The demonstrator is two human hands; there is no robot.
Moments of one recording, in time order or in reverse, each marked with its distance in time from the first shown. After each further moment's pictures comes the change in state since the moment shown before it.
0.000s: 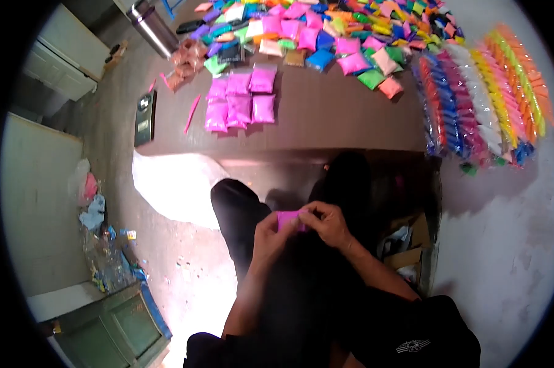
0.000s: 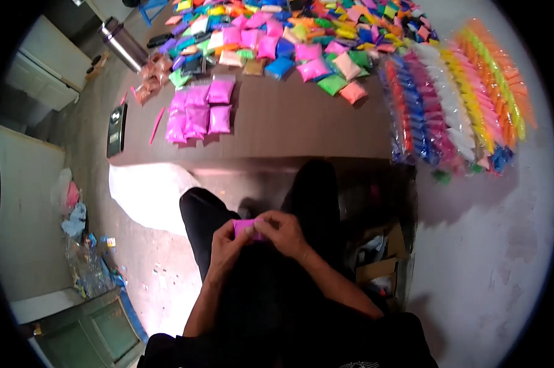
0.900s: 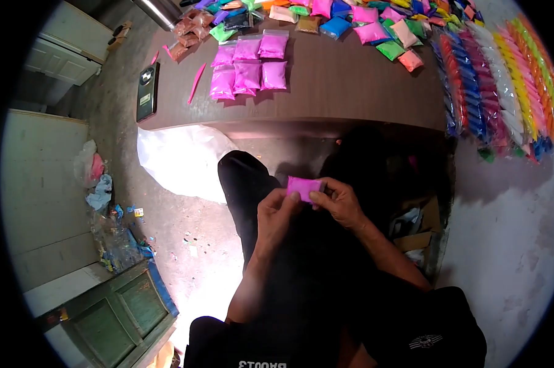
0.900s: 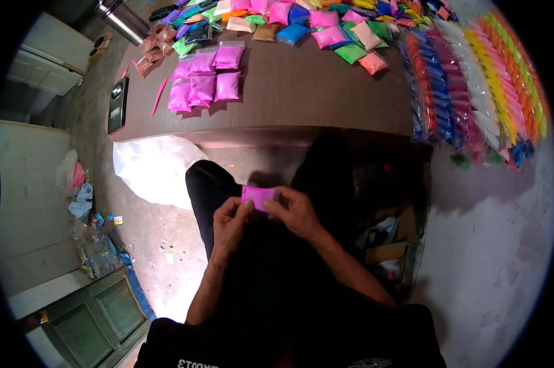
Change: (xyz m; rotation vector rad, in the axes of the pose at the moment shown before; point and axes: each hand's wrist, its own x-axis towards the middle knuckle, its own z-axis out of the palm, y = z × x) left_hand -0.004 -0.015 -0.009 -0.106 0.079 0.016; right_hand -0.003 -0.001 0.006 0.220 -0.041 0.115
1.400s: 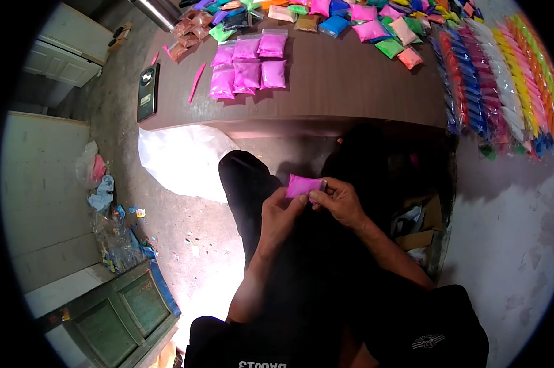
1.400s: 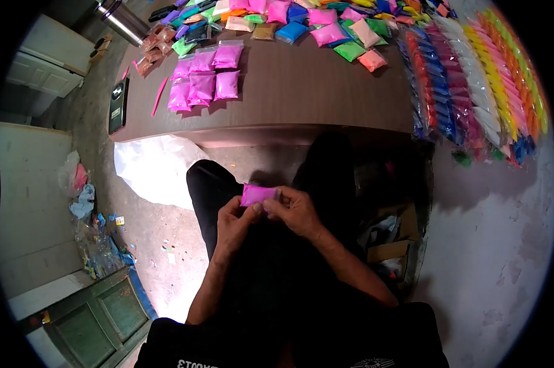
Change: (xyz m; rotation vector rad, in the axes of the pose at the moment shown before) left_hand 0.000 0.004 0.007 0.051 -0.019 -0.063; right_hand 0.000 0.005 -0.003 0.022 -0.042 0.008
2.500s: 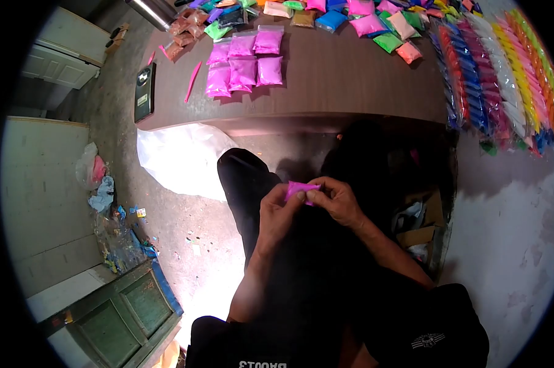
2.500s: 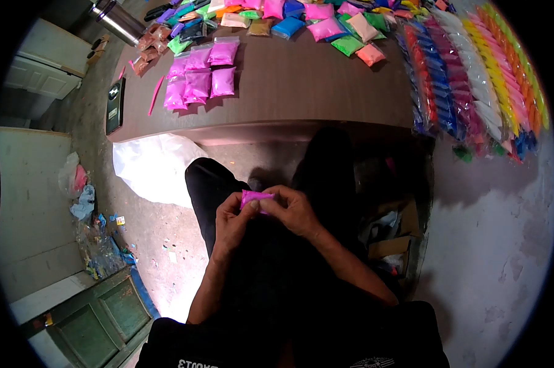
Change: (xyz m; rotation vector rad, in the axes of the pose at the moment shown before) left_hand 0.001 0.002 0.002 0.010 -0.004 0.098; right_hand -0.002 0.005 0.003 -0.061 0.031 -0.048
